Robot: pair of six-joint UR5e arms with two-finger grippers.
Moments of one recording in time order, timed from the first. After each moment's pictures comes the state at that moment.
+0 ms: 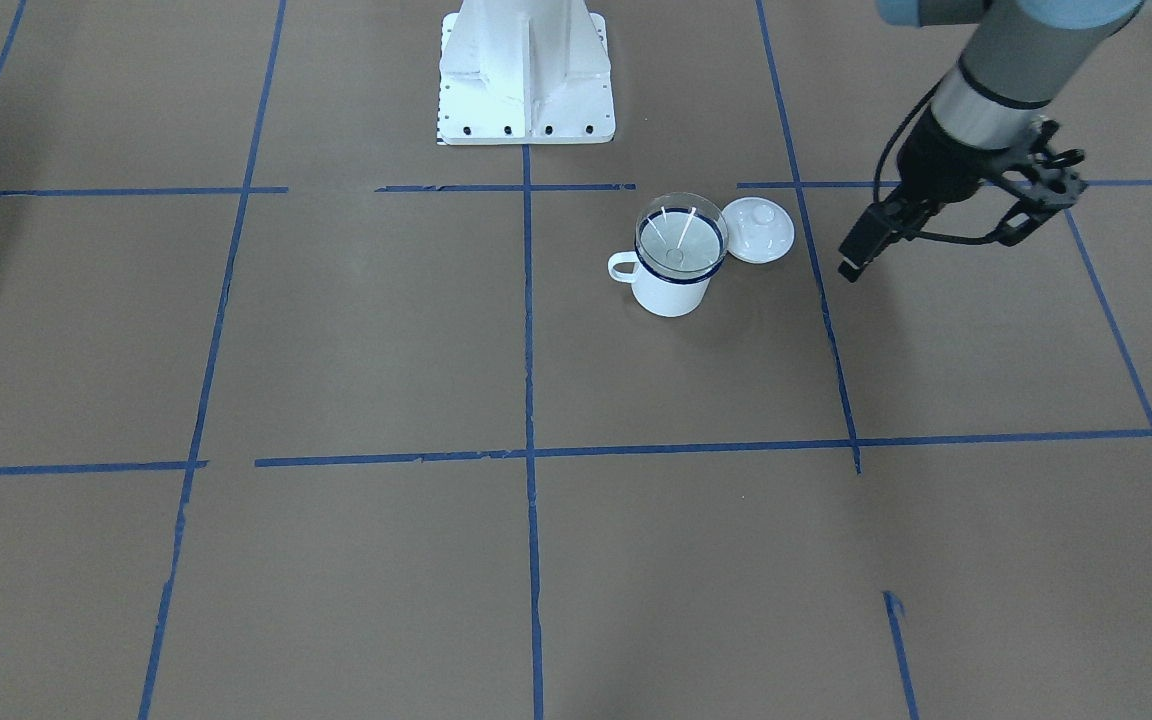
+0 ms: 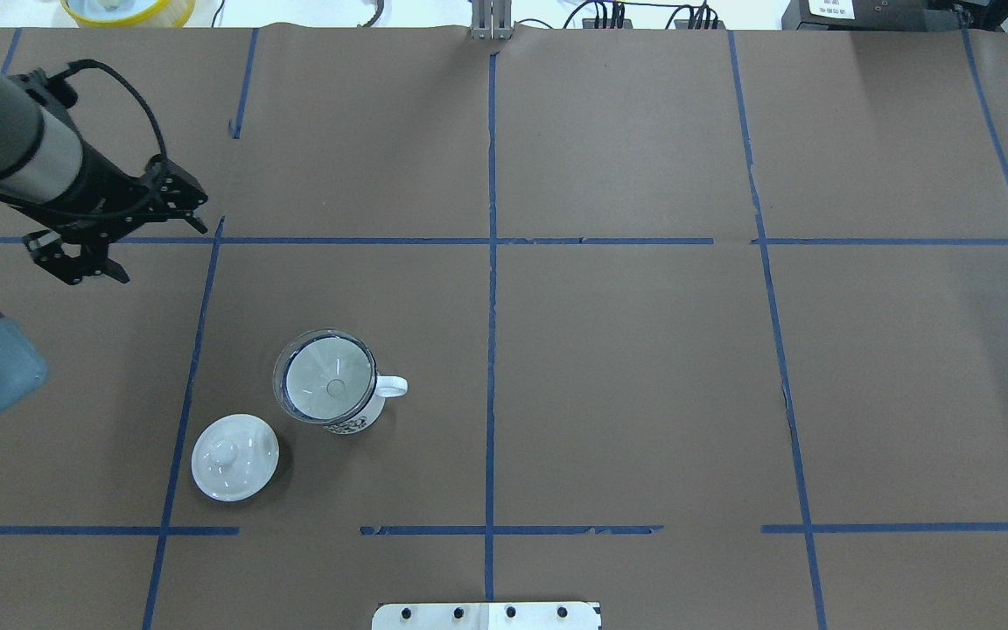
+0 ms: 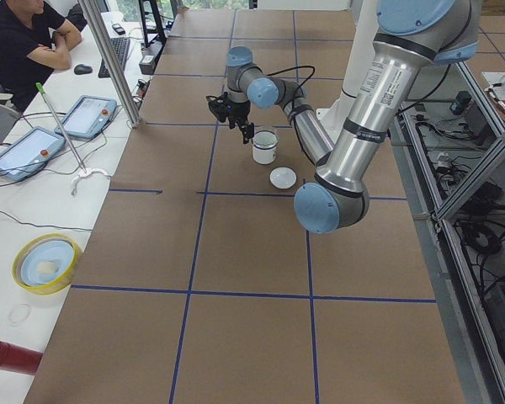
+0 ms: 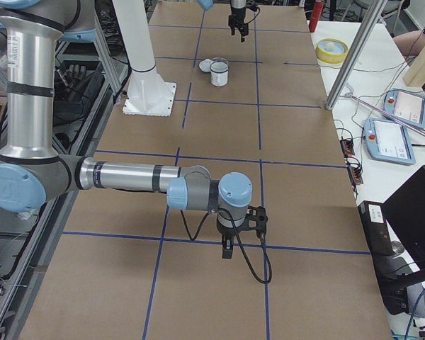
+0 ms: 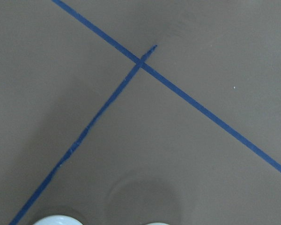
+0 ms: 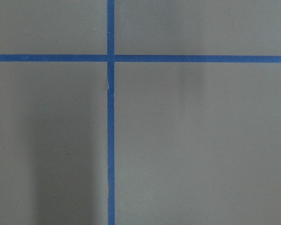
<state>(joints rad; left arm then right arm) -0.77 -2.06 -2.00 -1.32 -2.04 -1.64 1.57 -1.68 1.66 -1.57 2.29 0.01</state>
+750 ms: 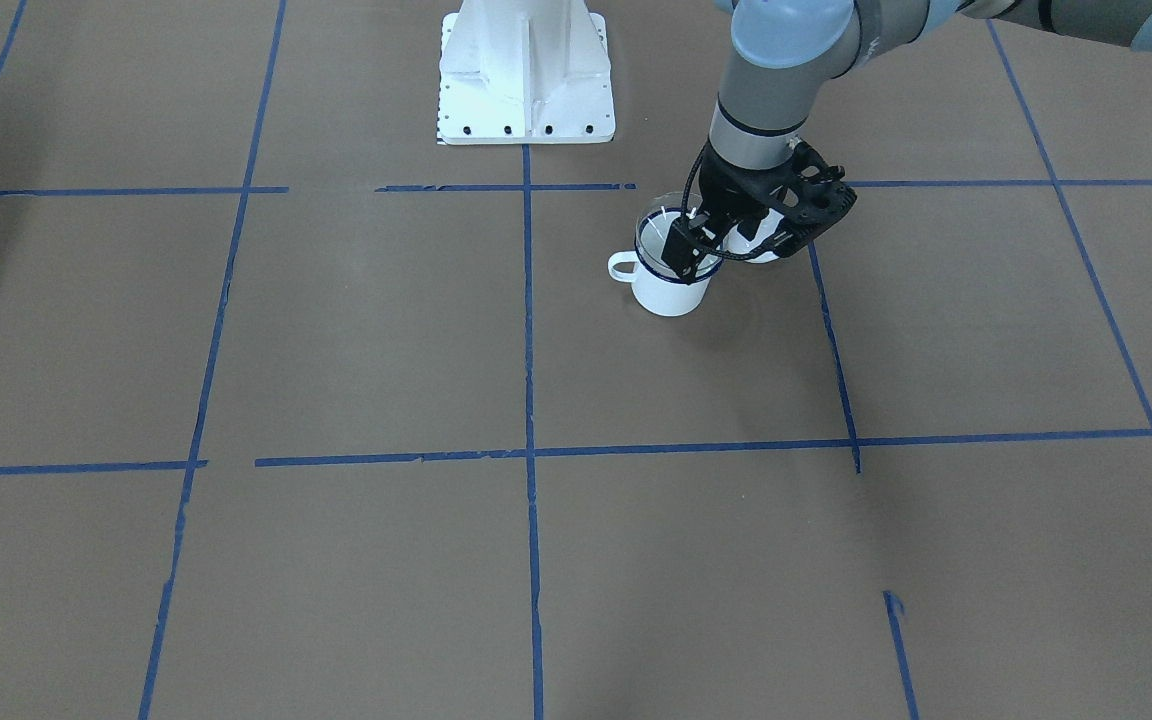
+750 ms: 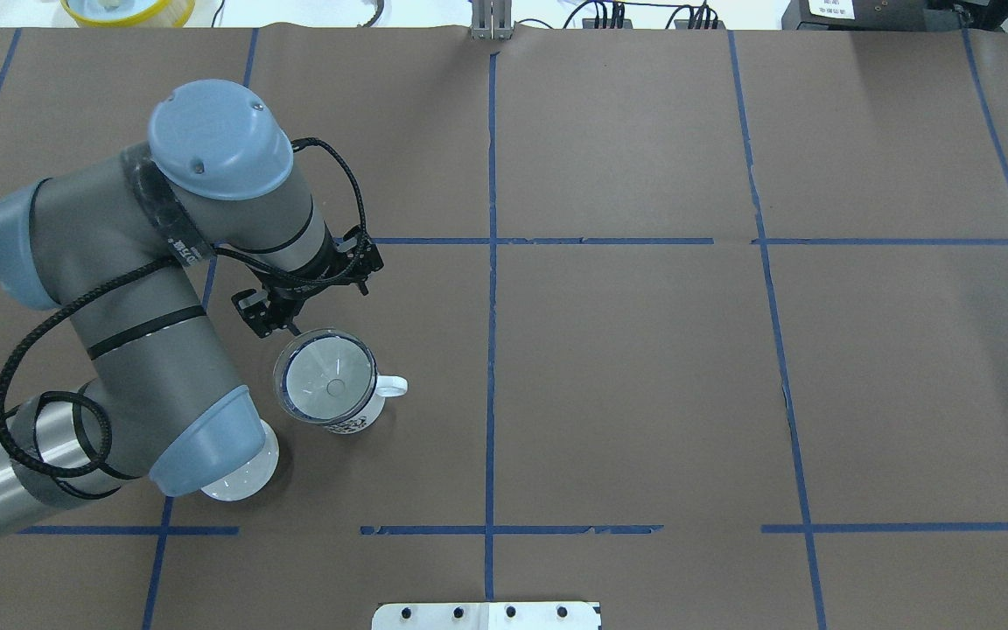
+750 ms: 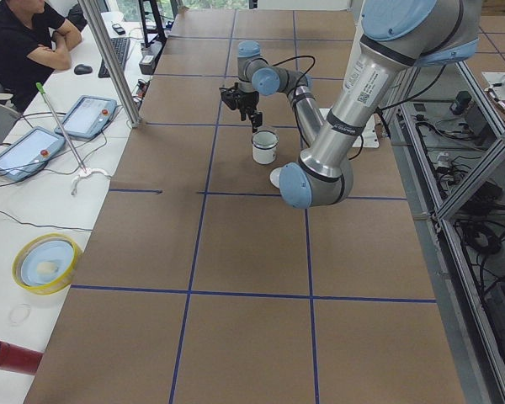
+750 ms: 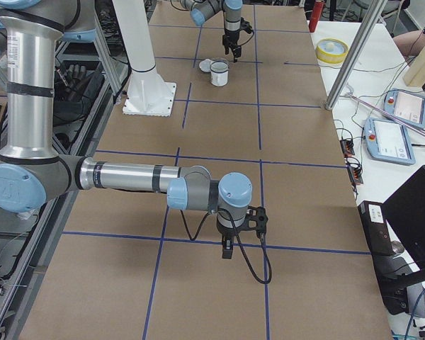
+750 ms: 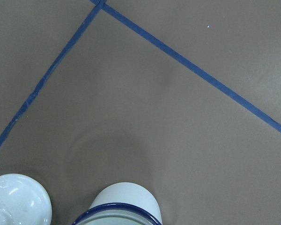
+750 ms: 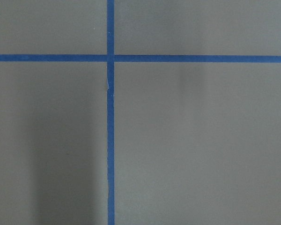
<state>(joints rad) -0.63 -2.20 -1.88 -1.31 -1.97 -1.68 1.57 -1.68 1.66 -1.57 2.29 0.01</state>
